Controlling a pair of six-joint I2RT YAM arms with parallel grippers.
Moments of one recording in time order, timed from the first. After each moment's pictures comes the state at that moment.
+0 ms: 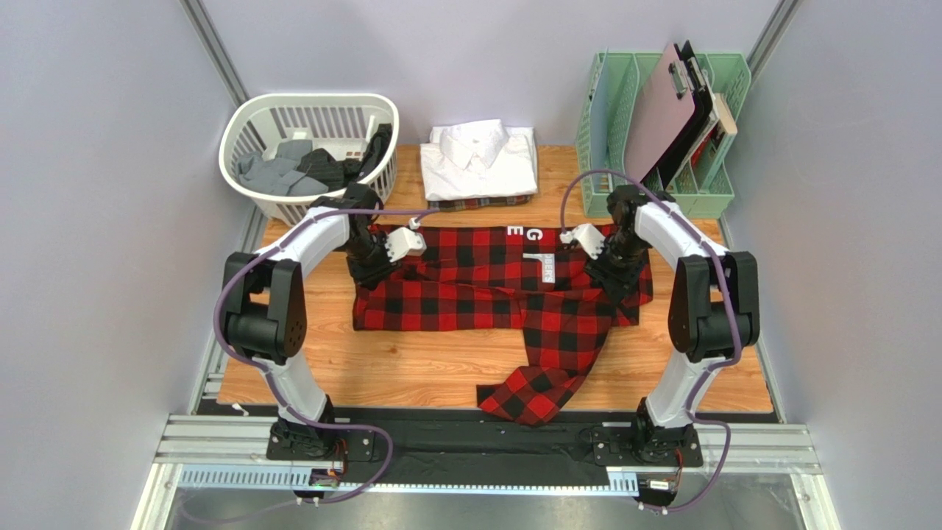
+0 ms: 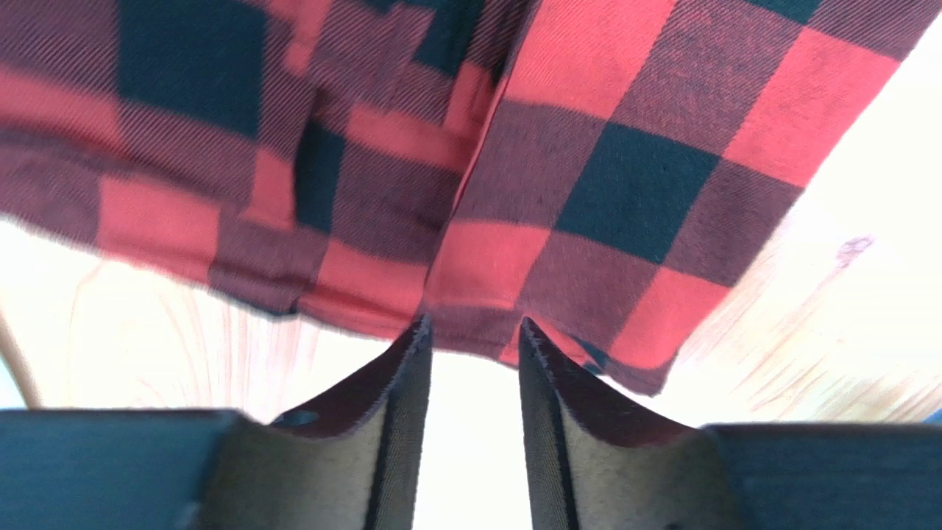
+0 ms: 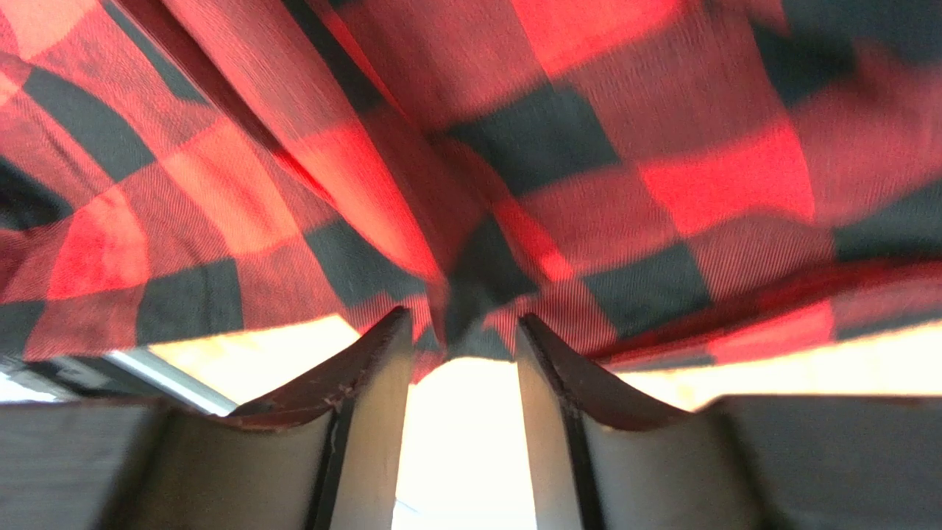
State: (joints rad) left arm -0.20 1.78 1.27 -0.92 0.21 1.03; right arm 0.12 1.81 1.32 -1.10 -0.12 -0.88
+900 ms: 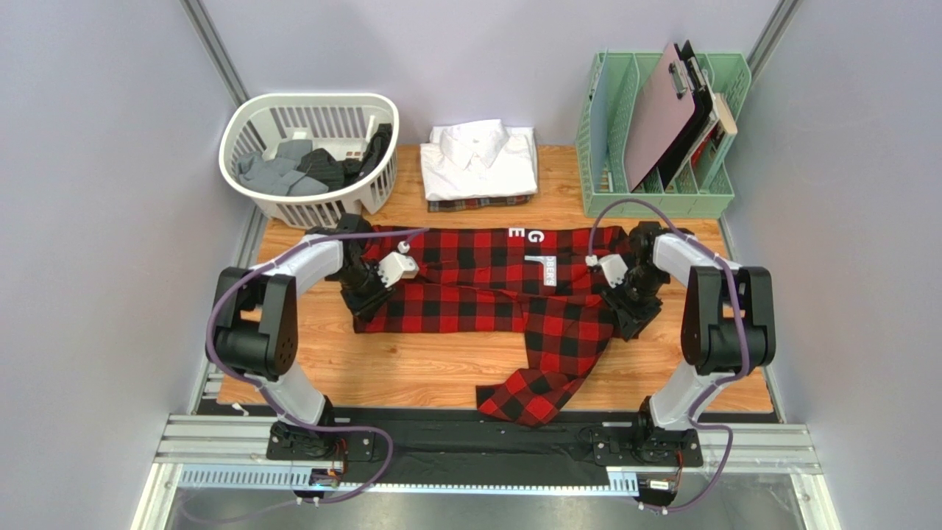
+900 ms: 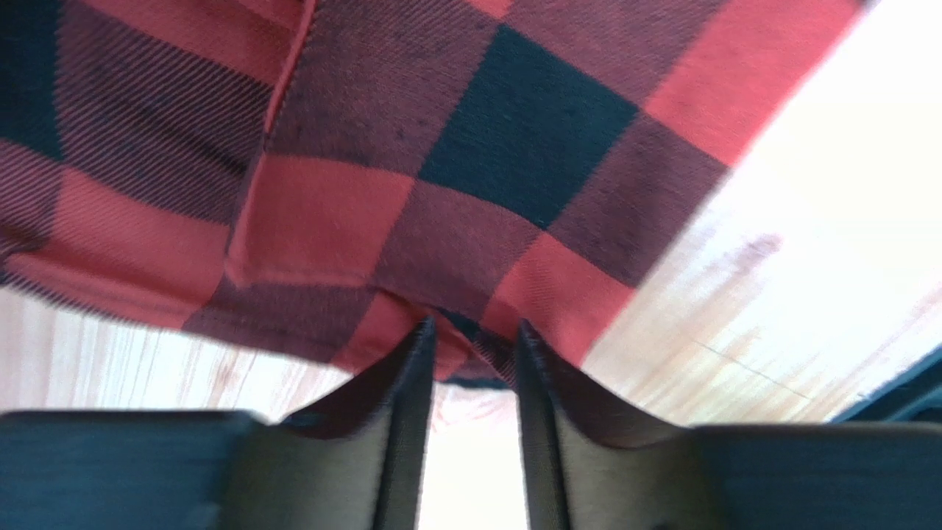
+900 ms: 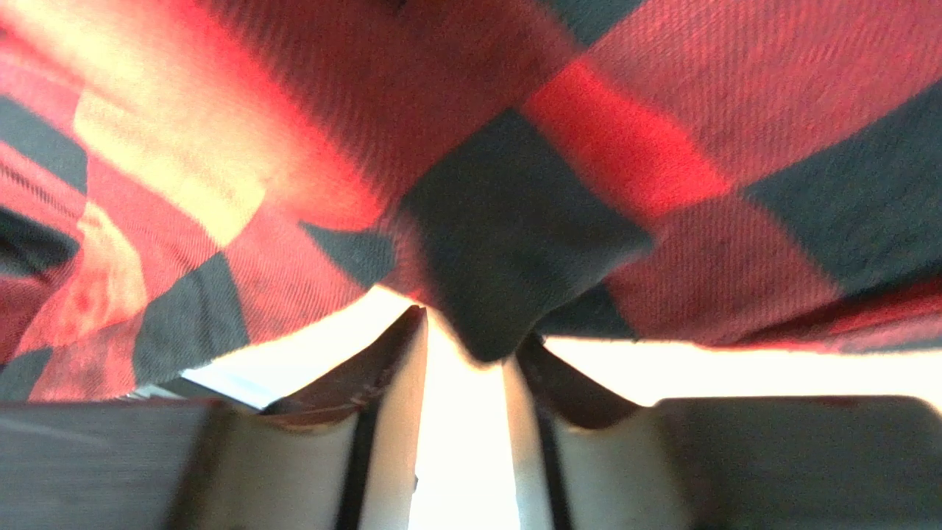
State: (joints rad) left arm -0.17 1.68 1.01 -0.82 0.25 0.86; right arm -0.02 1.73 1.03 -0.98 -0.15 -0.65
